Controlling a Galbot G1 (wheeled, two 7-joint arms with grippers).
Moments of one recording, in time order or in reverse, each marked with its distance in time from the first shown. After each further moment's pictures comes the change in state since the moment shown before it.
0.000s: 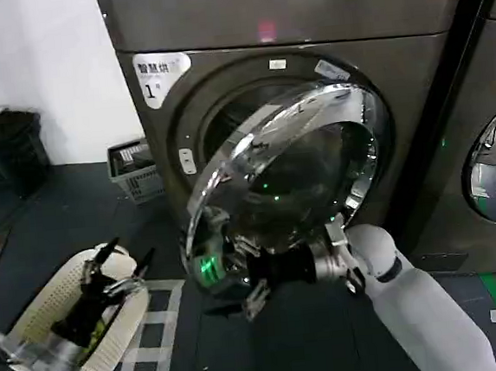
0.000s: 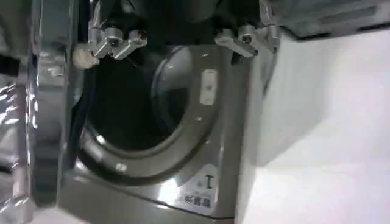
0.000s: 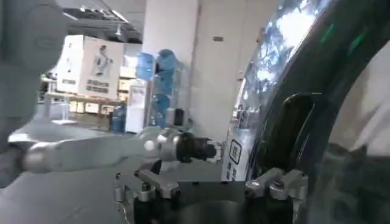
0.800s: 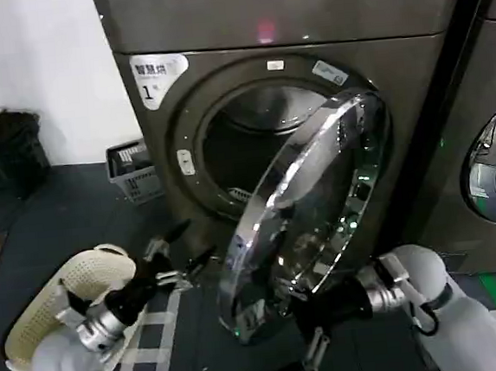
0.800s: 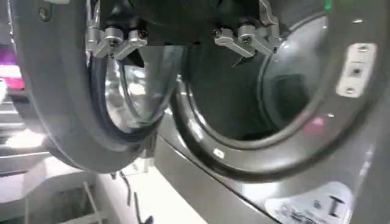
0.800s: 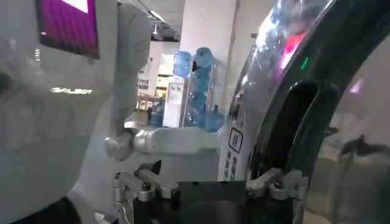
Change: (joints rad) left arm -0.164 0.205 0.320 0.064 -0.204 -0.024 0.116; right arm -0.202 -0.116 0.217 0.098 0.008 0.007 -0.200
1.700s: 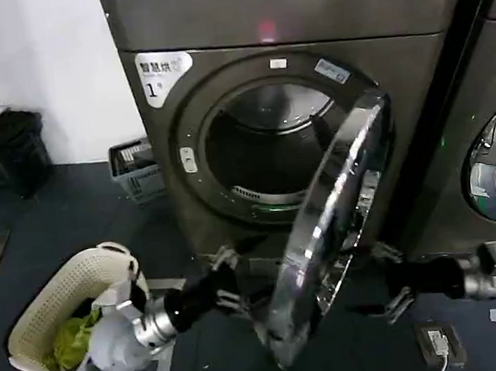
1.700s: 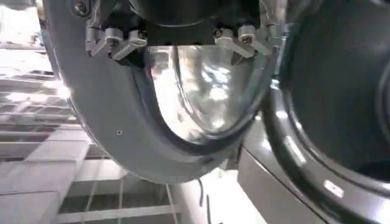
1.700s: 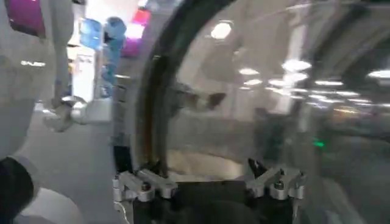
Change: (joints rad) left arm -0.152 0.050 0.332 -0.005 -0.014 0.005 0.072; right arm -0.215 -0.064 0.539 -0.150 -0.006 0.045 0.004
